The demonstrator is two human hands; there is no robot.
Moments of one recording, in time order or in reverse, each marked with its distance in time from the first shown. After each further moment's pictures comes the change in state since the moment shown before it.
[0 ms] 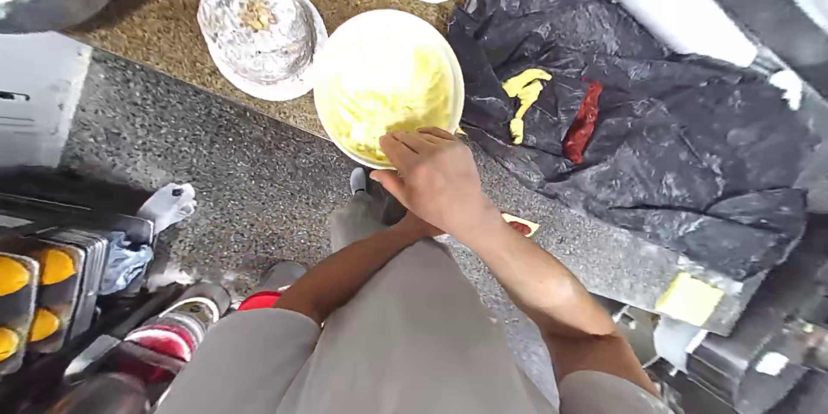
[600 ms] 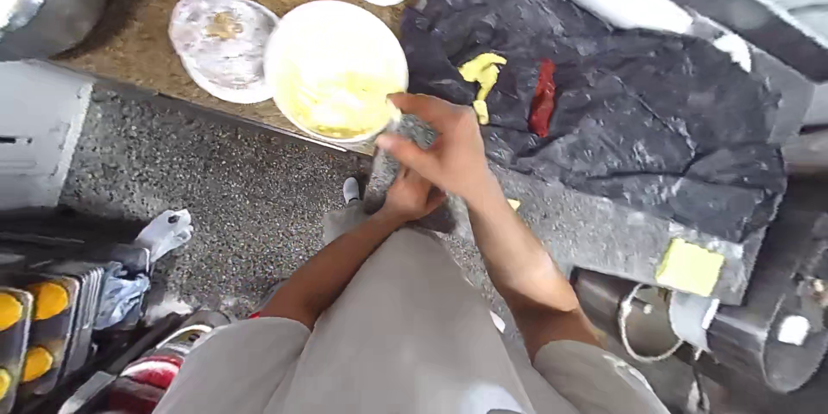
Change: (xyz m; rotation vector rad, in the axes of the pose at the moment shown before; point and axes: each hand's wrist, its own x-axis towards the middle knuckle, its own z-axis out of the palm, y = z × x) left_hand -0.021 0.049 -0.084 -0.029 0.066 -0.174; right_hand -0.061 0.032 -0.042 0.489 0.297 0.115
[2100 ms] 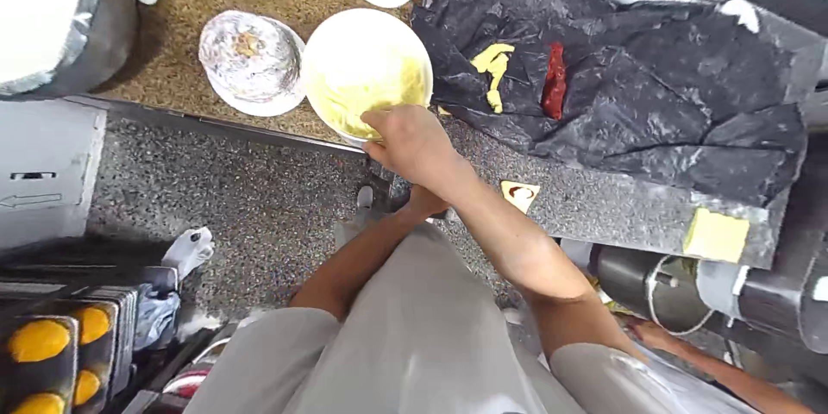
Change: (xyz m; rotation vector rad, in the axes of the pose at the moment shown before) left_hand -0.008 -0.014 0.012 -0.058 -0.124 0.013; right_hand 0.045 -0.040 0.074 -0.437 -0.390 0.164
